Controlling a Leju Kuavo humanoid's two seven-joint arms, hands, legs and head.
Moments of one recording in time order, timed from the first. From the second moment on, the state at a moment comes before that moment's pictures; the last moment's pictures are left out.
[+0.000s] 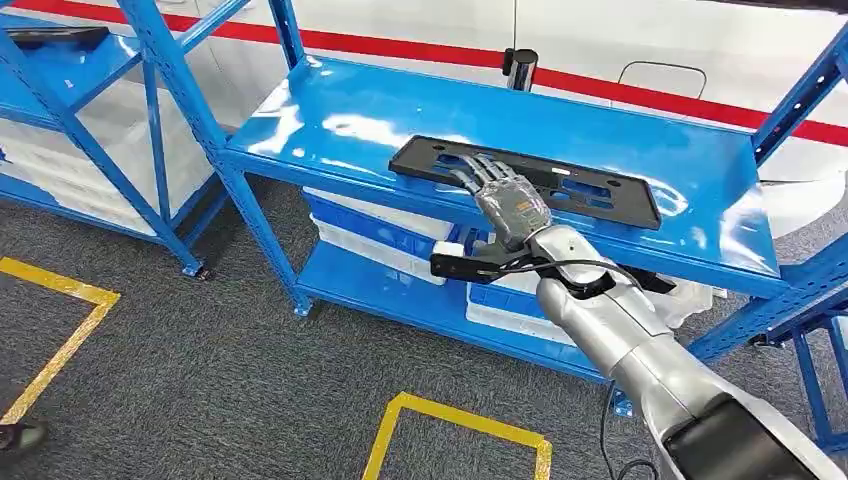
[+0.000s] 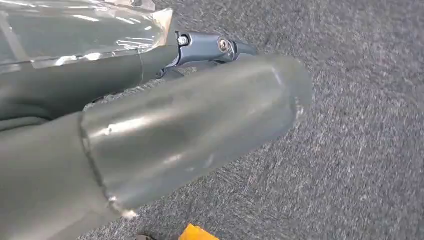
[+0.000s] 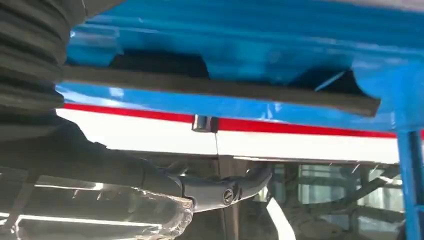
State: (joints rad) left arm -0.03 0.04 0.29 -0.23 0.00 0.27 -0.53; right arm -0.91 -0.12 0.87 -0.80 0.87 -0.18 -0.08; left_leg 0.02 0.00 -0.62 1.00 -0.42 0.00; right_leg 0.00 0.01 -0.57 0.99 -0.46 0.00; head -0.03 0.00
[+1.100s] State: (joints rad) left arm -0.03 0.04 0.30 -0.23 0.01 0.27 -0.54; right arm -0.96 -0.07 0.78 -0.59 0.89 -0.24 -0.05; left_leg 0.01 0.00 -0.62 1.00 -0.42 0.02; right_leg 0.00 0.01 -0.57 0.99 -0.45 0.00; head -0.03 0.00
